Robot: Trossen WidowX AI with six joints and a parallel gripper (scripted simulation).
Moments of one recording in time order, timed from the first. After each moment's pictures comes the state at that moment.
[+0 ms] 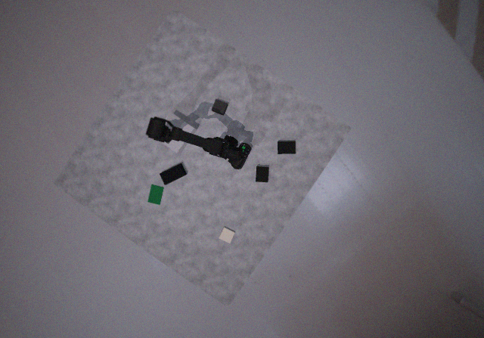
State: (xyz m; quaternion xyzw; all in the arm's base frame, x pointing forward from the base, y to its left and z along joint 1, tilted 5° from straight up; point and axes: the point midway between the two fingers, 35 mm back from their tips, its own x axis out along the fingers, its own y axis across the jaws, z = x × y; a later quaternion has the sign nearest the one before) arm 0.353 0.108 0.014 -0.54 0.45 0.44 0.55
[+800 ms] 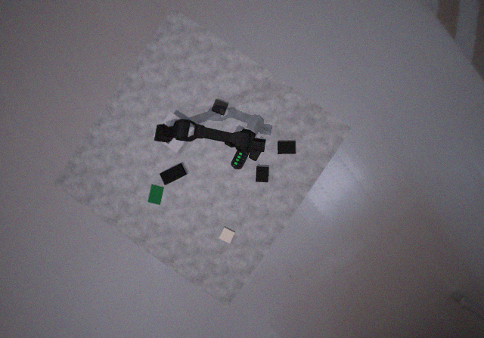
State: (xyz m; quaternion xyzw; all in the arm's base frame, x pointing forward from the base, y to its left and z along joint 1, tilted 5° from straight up) arm 0.400 0.176 0.038 -0.55 0.49 0.49 0.47
